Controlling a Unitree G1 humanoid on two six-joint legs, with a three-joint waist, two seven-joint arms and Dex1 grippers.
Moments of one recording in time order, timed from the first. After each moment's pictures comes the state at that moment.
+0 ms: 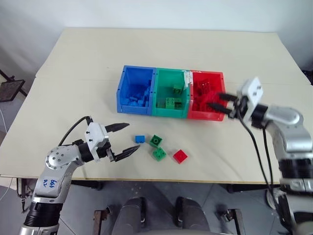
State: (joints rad) left arm -0.11 0.55 0.12 -0.22 -0.41 0.16 -0.83; right arm -0.71 -0.65 -0.07 0.31 0.23 0.19 0.85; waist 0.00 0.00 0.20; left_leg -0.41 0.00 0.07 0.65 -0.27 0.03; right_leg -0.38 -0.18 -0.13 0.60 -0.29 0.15
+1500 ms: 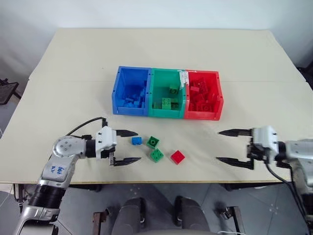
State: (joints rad) left arm -0.20 0.66 0.00 -0.02 -0.32 0.00 -1.13; right arm -0.25 -0.80 -0.07 0.06 0.42 -0.02 1.42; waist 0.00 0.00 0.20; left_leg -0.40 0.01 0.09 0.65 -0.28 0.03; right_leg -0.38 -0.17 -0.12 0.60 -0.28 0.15
